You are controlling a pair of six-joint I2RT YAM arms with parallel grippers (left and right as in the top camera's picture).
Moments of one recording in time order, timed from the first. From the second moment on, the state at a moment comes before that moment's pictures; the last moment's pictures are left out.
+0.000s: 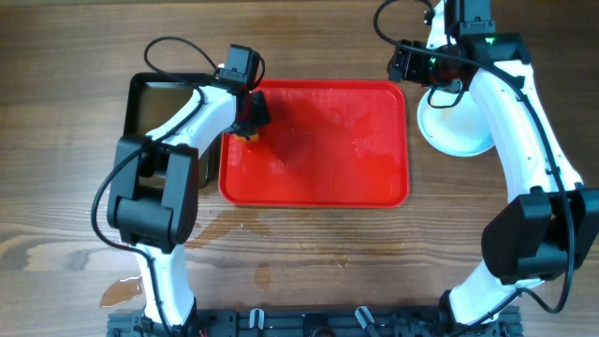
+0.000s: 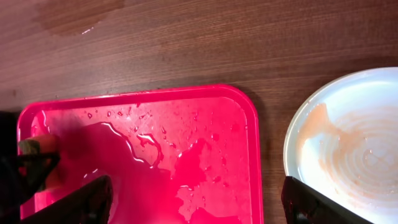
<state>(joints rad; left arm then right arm) -0.28 2.10 1.44 -0.59 -0.02 -0.50 0.08 1.85 1.68 -0.91 -0.16 0.26</state>
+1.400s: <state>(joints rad) -0.03 1.91 1.38 -0.85 -0.16 -0.42 0.08 1.85 1.65 -0.93 -0.16 0.25</state>
